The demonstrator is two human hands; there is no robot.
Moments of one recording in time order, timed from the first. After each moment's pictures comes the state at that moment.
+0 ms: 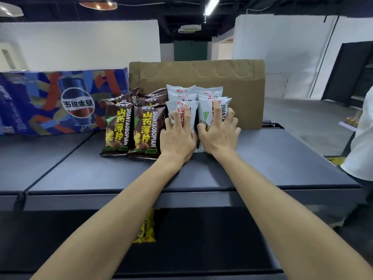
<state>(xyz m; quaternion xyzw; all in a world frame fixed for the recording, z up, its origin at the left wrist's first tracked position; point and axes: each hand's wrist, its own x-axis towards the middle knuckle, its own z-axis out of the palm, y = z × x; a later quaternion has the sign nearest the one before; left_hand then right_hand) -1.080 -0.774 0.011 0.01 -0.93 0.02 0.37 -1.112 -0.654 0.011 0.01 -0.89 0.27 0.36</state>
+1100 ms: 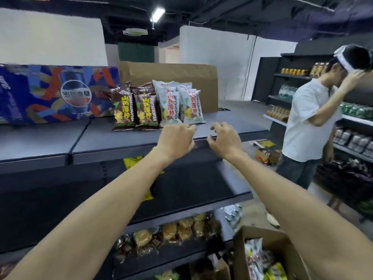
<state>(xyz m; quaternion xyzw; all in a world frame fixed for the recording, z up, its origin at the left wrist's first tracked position) -0.873 -0.806 0.017 -0.30 -0.89 0.05 0.35 -0.876 -0.621 -0.009 -0.02 -0.94 0.13 0.31</state>
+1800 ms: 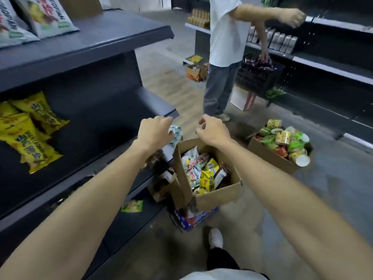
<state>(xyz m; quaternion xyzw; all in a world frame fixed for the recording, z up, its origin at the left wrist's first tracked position) -0.815 -0.620 -0.188 -0.43 -0.89 -0.02 0.12 -0.709 -0.447 -0.203 -0.28 -0.92 0.25 0.09</state>
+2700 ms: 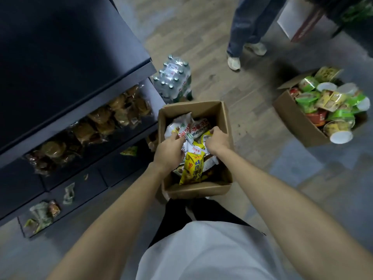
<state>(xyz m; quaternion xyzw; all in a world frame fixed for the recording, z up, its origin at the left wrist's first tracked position) -0.784 -0.487 -0.402 -0.32 -0.92 -0.07 -0.22 -0.740 -0.320 -0.418 -0.41 -0.82 0.35 -0.20</state>
